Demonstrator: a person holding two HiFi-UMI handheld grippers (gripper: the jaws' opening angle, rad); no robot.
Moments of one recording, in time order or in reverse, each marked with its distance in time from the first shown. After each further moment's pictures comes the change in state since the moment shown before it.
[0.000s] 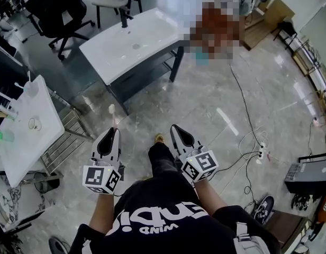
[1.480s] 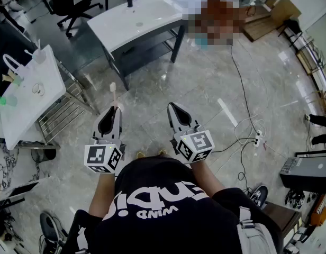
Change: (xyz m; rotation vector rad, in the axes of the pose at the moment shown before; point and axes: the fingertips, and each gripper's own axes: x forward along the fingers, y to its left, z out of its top) left arm -0.101 -0.086 -0.010 0.023 -0.040 0.072; right arm -0.108 0.052 0.008 -0.082 0.024 0.019
